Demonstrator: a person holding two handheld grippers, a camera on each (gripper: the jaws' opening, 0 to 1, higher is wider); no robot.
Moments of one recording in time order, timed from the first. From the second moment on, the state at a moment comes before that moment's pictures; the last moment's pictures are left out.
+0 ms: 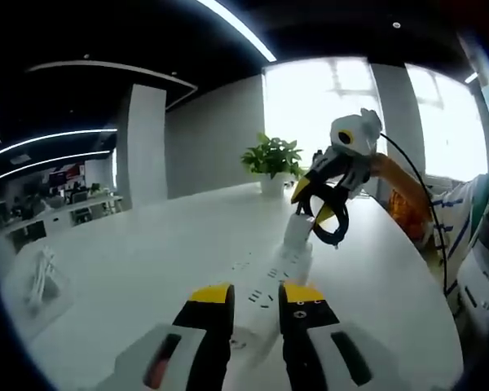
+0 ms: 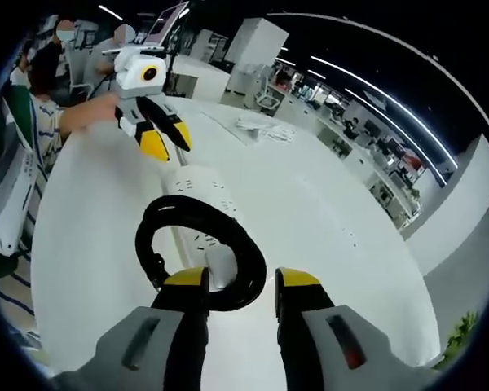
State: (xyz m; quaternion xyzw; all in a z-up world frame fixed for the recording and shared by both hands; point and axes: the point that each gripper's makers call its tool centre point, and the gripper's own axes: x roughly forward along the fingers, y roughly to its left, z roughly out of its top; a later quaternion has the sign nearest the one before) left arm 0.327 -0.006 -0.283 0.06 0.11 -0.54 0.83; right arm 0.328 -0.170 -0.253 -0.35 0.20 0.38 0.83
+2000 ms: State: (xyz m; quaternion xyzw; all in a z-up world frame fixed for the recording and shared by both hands) left arm 0.328 0.003 -0.308 0.12 0.16 -0.53 0.82; right arm 0.312 -0.207 -0.308 -0.15 0.19 0.33 0.91
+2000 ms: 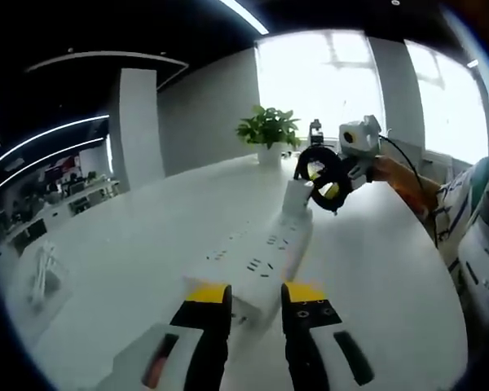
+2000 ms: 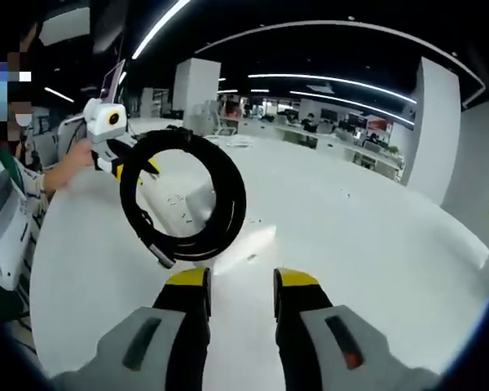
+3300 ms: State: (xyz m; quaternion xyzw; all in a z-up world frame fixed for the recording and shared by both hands) left arm 0.326 0.006 -0.325 0.14 0.20 -0.52 0.82; right arm 0.322 -0.177 -0.330 -0.10 0.20 0.38 0.90
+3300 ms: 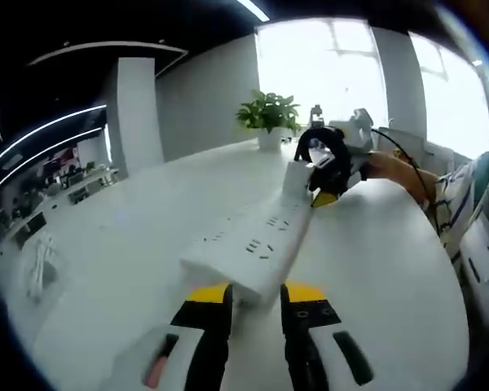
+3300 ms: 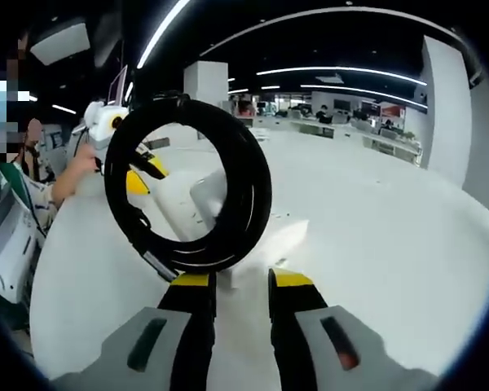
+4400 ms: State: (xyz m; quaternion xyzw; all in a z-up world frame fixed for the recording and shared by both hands) left arm 0.339 0.013 -0.326 0.11 0.20 -0.50 0.84; right arm 0.334 -0.168 -0.329 -0.11 0.22 0.39 0.89
